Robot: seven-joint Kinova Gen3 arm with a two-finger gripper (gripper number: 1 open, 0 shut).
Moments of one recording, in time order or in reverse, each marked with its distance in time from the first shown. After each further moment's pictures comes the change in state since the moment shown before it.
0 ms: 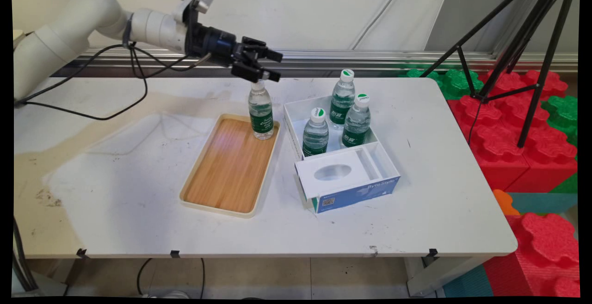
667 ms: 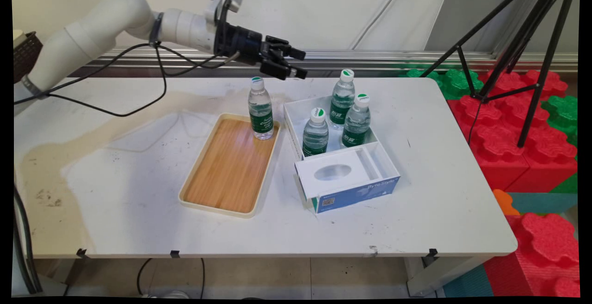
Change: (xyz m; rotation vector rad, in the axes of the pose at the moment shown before) arm 0.013 -0.010 0.056 0.025 0.005 -0.018
